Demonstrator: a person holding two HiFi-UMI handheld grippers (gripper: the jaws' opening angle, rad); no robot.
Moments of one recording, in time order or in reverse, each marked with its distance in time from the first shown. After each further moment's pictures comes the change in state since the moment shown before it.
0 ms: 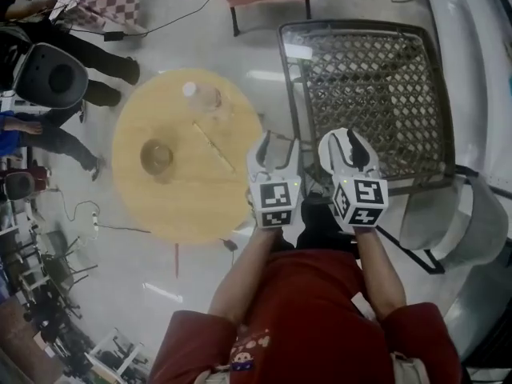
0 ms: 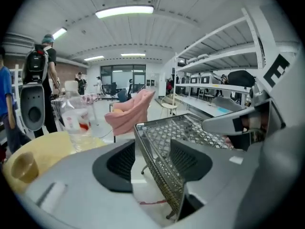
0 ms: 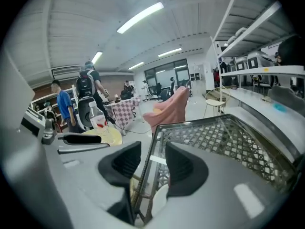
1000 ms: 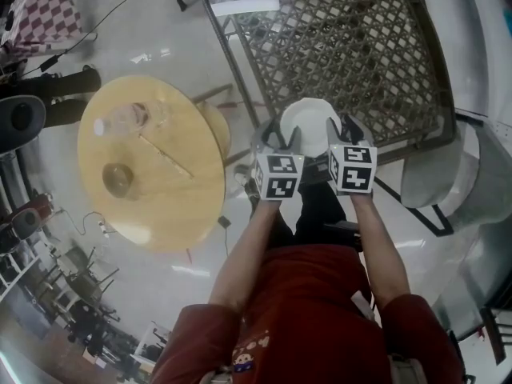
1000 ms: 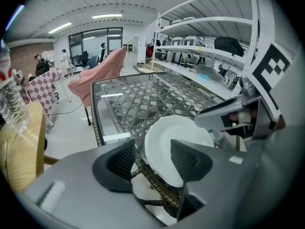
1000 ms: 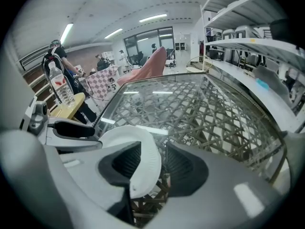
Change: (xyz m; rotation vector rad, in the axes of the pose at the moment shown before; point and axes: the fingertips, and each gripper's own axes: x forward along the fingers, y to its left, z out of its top) left arm 0.112 -0.135 -0.149 0.116 0.418 -0.255; right arm 0.030 -0.152 -0.179 0.101 0.383 -0.184
